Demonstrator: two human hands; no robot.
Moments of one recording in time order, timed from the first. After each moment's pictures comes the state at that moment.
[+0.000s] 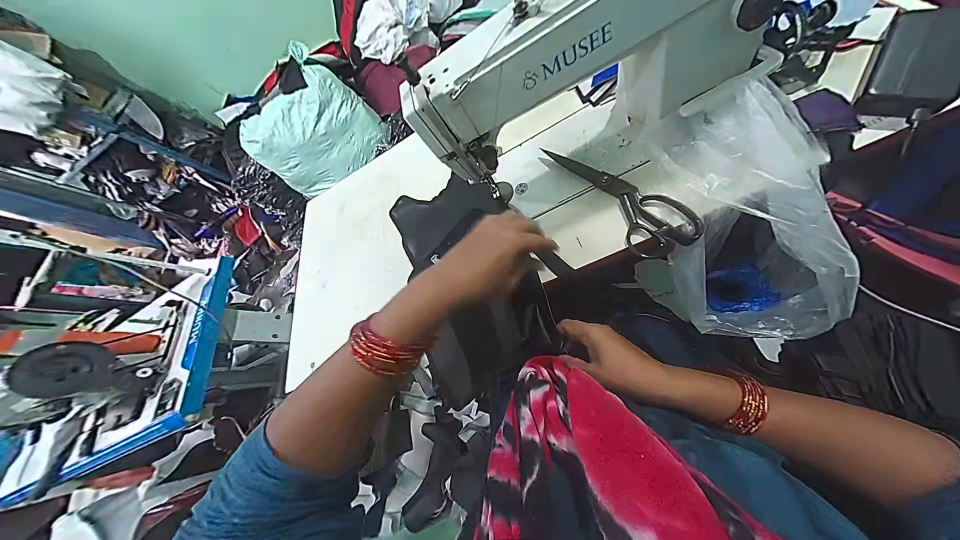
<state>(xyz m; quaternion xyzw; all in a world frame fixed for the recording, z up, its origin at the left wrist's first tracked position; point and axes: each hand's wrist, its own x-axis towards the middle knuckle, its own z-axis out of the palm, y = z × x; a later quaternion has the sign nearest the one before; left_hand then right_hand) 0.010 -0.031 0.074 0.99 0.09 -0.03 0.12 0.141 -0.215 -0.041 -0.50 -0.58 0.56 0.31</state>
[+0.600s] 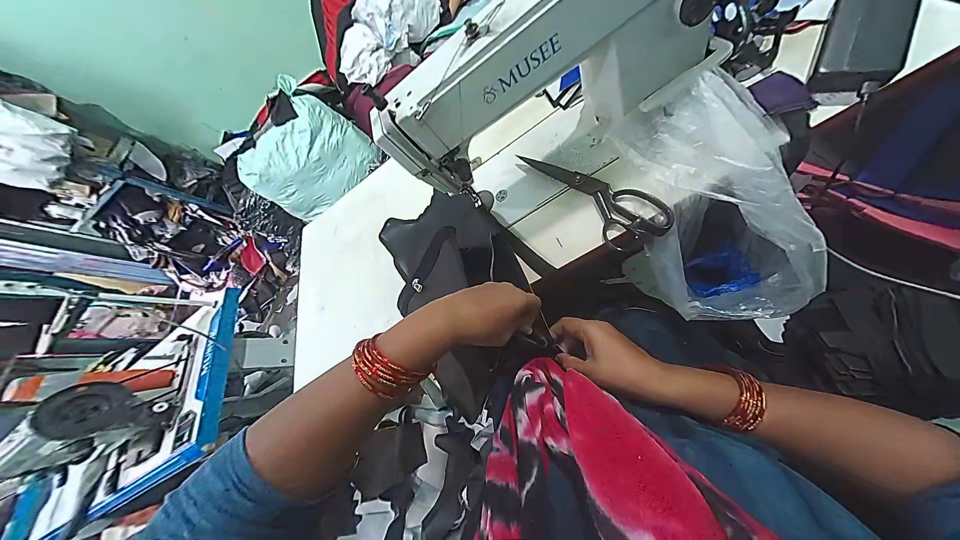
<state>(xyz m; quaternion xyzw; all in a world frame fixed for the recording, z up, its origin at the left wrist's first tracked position) 0.020 -0.068 0.068 0.92 0.07 -0.34 0.20 0.150 -0.231 -0.031 -0.54 -0.53 0.57 0.31</state>
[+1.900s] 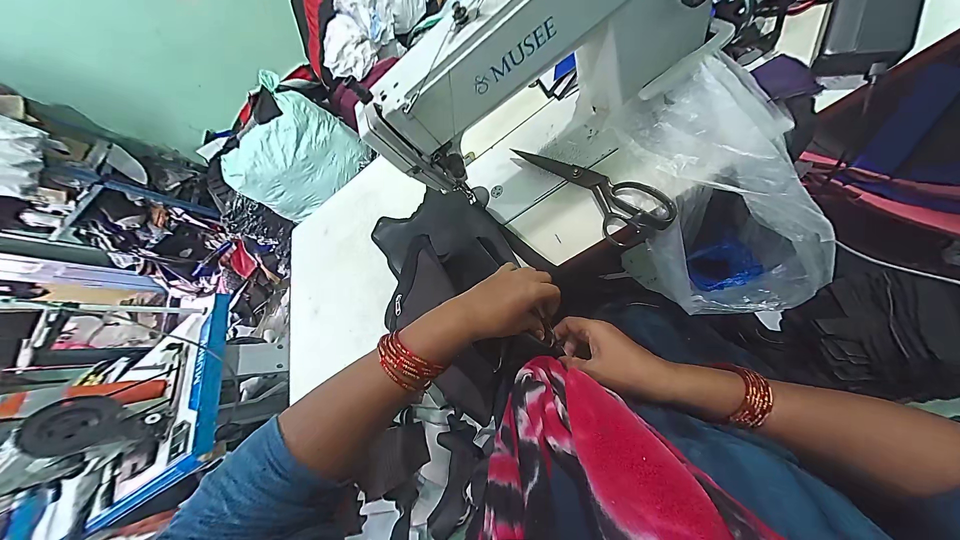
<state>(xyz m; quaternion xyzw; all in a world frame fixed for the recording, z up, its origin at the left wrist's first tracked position) 0.026 -0.059 0.036 0.95 0.02 -0.23 0.21 0.146 -0.232 -0.040 -0.51 -0.47 0.61 0.37</state>
